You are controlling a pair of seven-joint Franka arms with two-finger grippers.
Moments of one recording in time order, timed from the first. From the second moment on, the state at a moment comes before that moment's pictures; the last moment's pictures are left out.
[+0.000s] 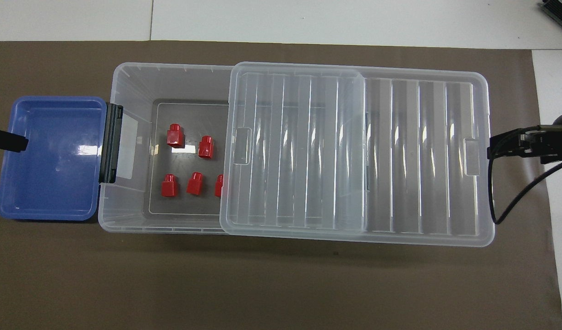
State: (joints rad) left arm -0.07 0.00 0.11 -1.62 0.07 1.70 0.35; right arm 0.02 -0.03 -0.02 -1.61 -0.02 1.57 0.11
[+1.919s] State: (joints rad) left arm -0.07 0.00 0.11 -1.62 0.07 1.70 0.35; right arm 0.02 -0.03 -0.01 -1.61 -0.02 1.57 0.11
